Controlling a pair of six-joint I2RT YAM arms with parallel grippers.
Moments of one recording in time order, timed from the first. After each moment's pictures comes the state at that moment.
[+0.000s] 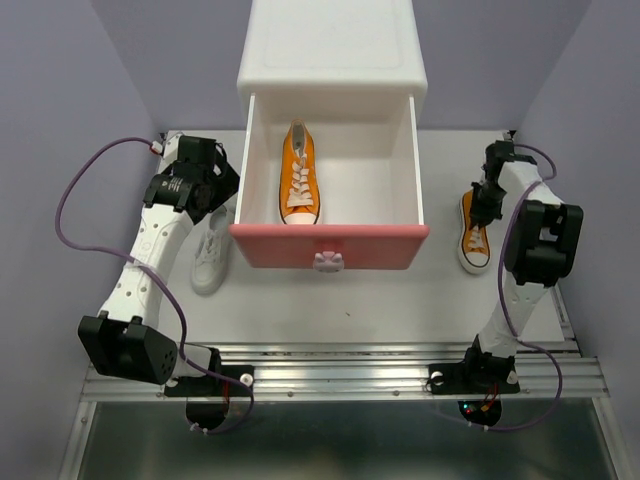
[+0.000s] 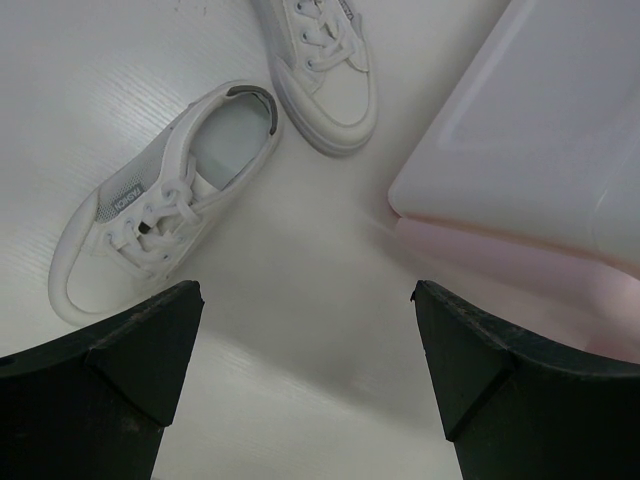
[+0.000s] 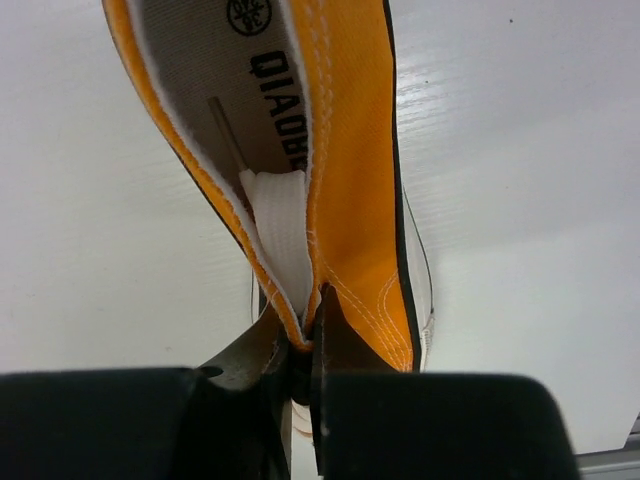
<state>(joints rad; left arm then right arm) -0.19 1.33 1.41 -0.90 -0.28 -0.77 -0.17 2.01 1.60 -0.95 0.06 0.11</state>
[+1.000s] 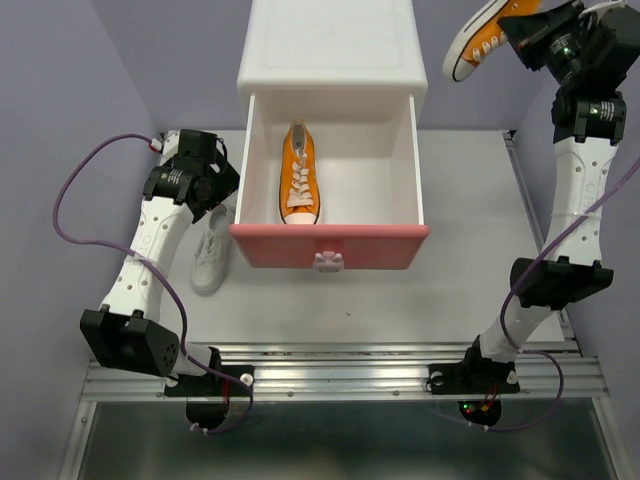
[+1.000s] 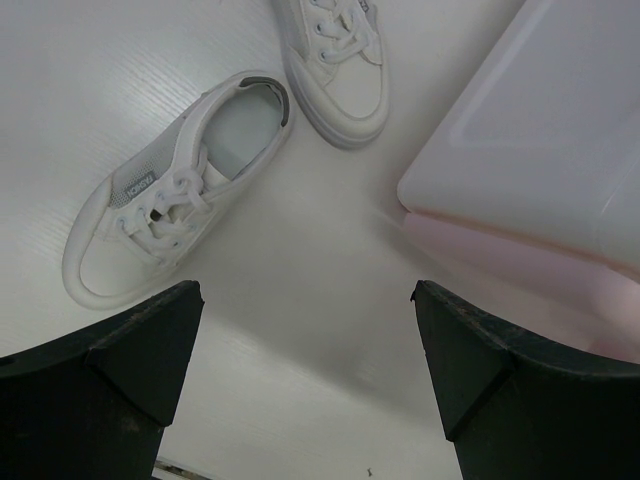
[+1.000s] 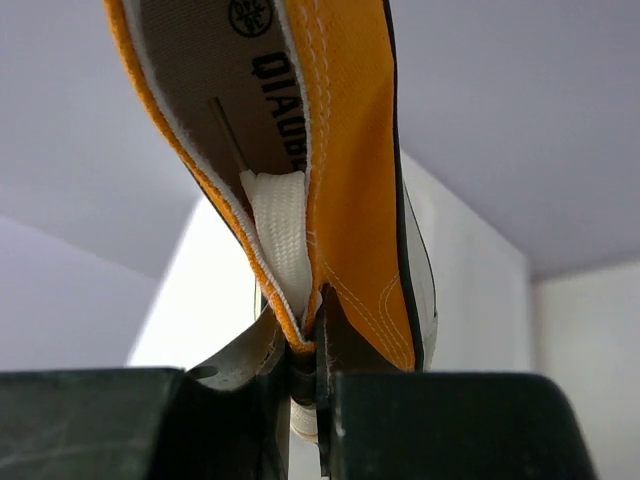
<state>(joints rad) -0.19 1.38 1.49 -0.99 -0.29 -0.79 -0.17 1.77 2.33 -0.48 -0.39 0.85</state>
